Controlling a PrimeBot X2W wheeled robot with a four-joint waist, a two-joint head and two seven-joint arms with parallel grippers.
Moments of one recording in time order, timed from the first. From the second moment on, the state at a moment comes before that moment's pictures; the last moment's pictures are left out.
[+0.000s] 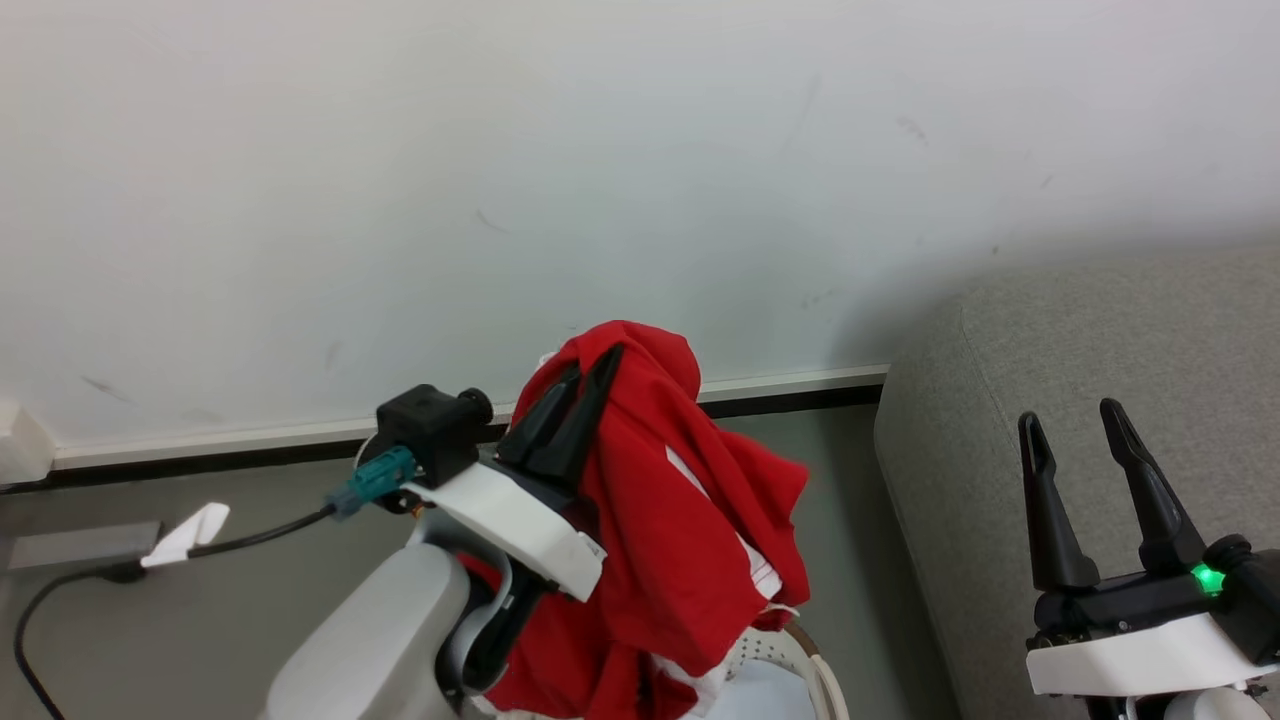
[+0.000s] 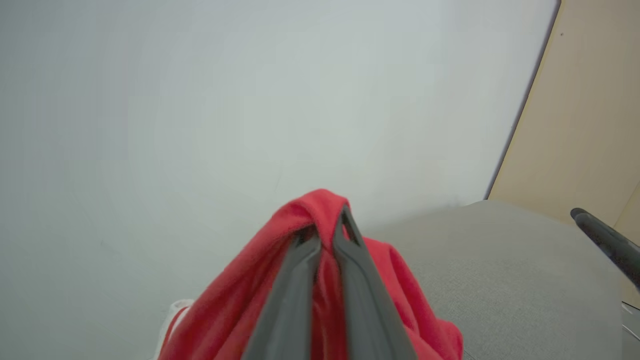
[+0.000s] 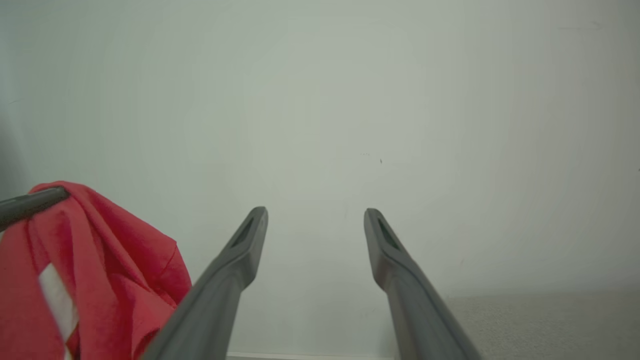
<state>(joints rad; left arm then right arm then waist) -0.57 0.24 -0.65 0.30 -0.63 -0.02 -0.25 -0.16 -0.14 0.13 0.05 0.35 0.13 -0.26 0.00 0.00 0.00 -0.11</state>
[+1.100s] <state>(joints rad) -0.63 0.18 -0.70 0.39 -0.64 -0.05 -0.23 -0.42 -0.21 0.76 0.32 0.54 0.13 -0.26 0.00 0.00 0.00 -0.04</state>
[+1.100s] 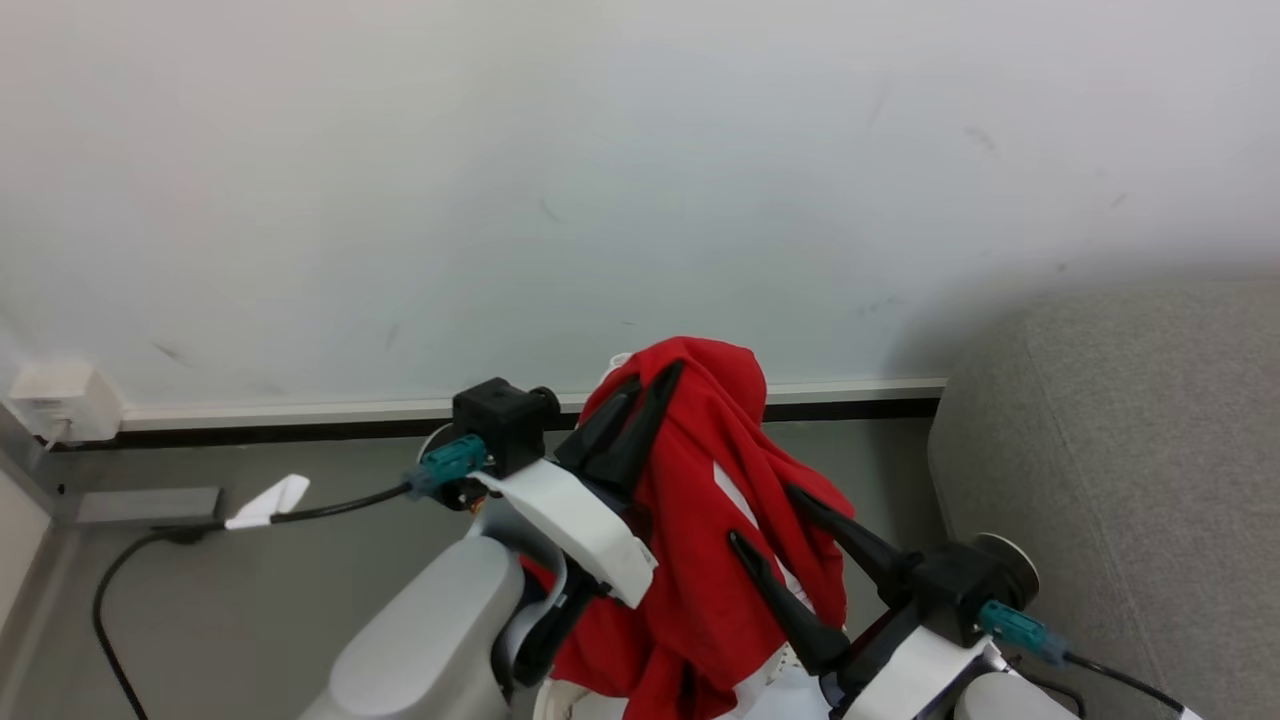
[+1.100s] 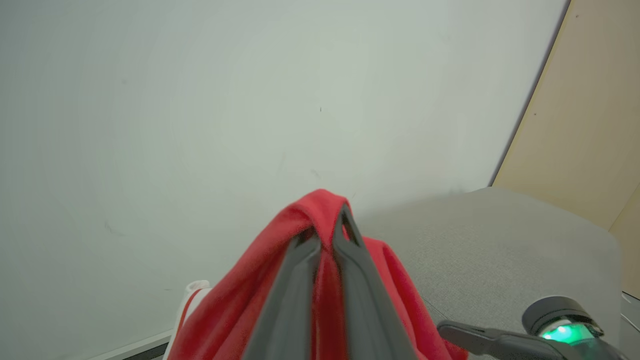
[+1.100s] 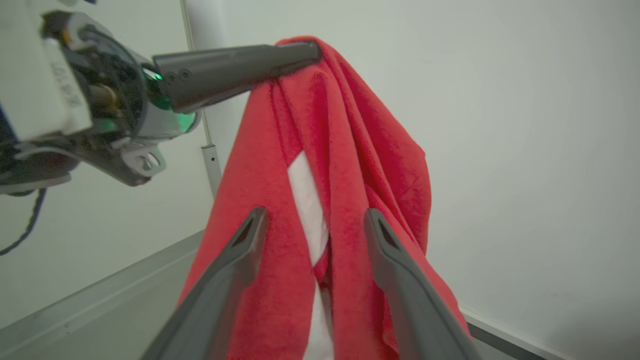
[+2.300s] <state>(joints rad) -0.65 0.08 -0.82 0.47 -0.70 -0.08 -0.22 -0.59 -0.11 0.86 0.74 0.66 0.13 -0.26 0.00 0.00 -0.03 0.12</state>
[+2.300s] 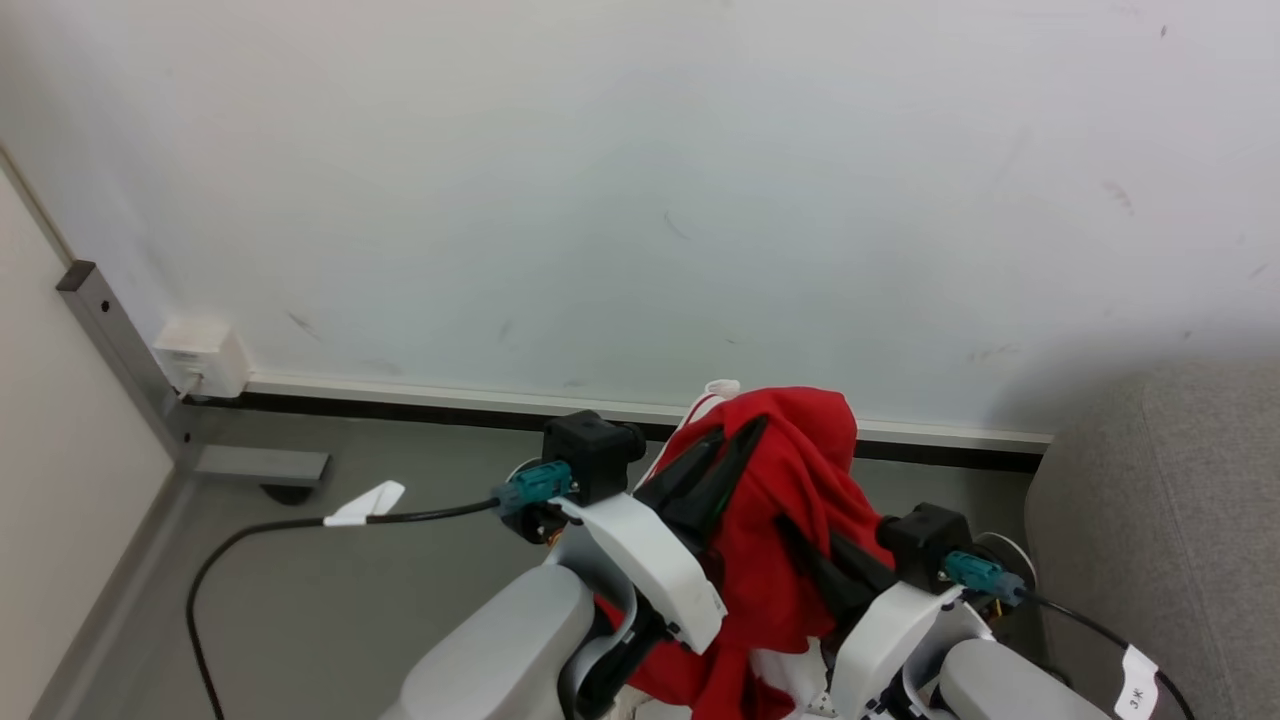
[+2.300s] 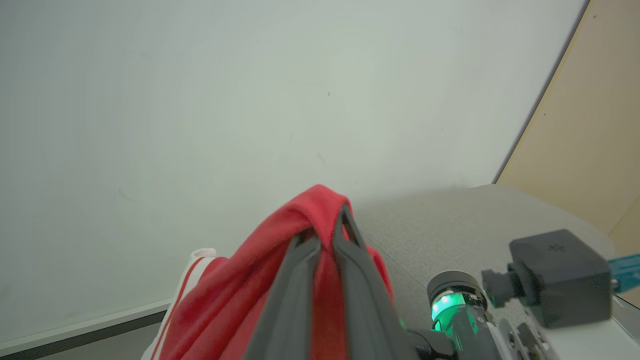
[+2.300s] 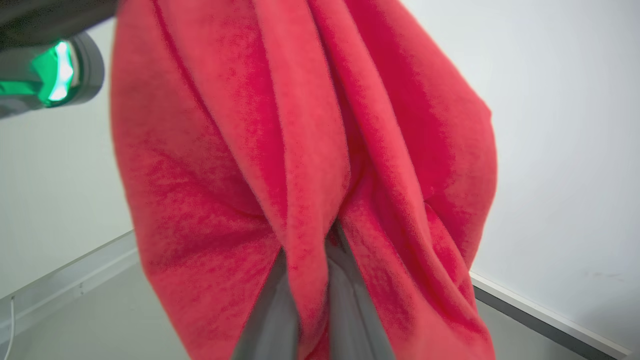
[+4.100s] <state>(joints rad) -0.52 0.15 -0.74 0.35 -0.42 -0.08 -0.26 -0.34 -0.31 0.22 0.15 0.34 0.13 -0.26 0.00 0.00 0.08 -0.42</state>
